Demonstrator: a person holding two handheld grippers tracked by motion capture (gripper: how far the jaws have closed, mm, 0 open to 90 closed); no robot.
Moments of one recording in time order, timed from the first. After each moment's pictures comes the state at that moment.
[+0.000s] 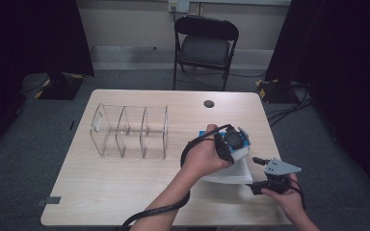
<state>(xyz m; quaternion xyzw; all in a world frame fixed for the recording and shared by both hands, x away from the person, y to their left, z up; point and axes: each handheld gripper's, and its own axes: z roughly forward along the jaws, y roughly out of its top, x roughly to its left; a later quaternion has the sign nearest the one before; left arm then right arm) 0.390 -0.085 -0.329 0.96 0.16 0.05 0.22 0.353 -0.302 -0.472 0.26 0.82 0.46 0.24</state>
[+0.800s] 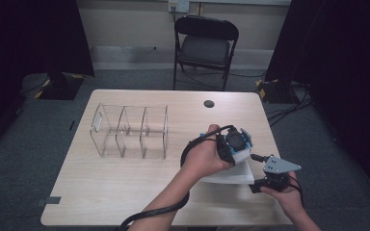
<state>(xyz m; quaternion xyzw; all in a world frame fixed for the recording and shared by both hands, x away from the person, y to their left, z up) 0.382 -0.086 -0.321 0.96 0.15 0.04 0.22 0.356 -0.296 -0.462 0.24 0.82 0.47 0.23</state>
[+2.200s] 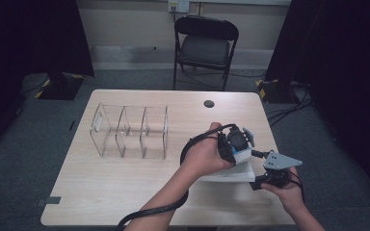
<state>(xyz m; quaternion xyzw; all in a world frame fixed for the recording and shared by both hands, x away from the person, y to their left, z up) 0.378 -0.087 -0.308 0.97 0.13 0.04 0.21 0.360 -0.292 -0.444 0.22 0.82 0.48 0.23</state>
